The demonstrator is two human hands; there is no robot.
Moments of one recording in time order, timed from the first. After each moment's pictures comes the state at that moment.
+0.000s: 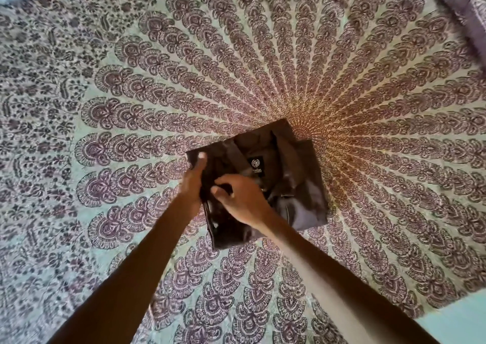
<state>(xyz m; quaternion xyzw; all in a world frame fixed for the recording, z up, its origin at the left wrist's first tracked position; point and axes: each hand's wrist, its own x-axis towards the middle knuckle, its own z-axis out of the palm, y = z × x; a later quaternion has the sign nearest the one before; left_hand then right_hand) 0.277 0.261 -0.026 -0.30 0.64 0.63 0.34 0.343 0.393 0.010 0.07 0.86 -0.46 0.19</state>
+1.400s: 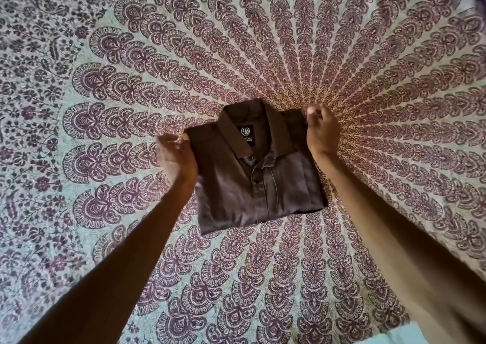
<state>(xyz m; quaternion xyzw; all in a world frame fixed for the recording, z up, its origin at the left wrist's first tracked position) 0.259 0.269 -0.034 -0.30 0.84 0.45 0.00 0.264 0.550 -0.049 0.30 0.89 -0.34 -0.07</state>
